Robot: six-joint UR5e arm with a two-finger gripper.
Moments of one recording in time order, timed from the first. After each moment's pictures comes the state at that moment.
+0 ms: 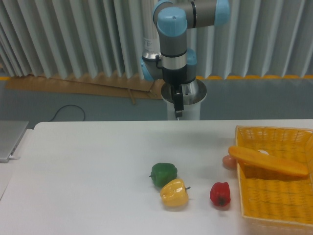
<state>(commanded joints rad) 2.34 -1.48 -1.71 -1.45 1.62 1.65</state>
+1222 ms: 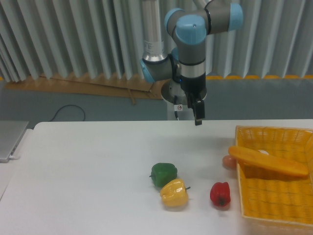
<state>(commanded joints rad) 2.44 -1.61 -1.66 -1.33 1.62 1.64</state>
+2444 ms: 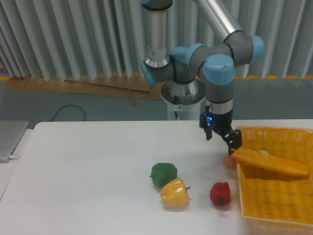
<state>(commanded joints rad) 2.50 -1.80 -1.65 -1.17 1.65 1.15</state>
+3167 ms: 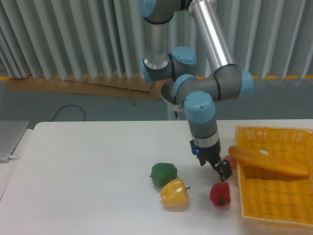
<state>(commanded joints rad) 2.43 -1.97 -1.55 -1.12 1.66 1.13</state>
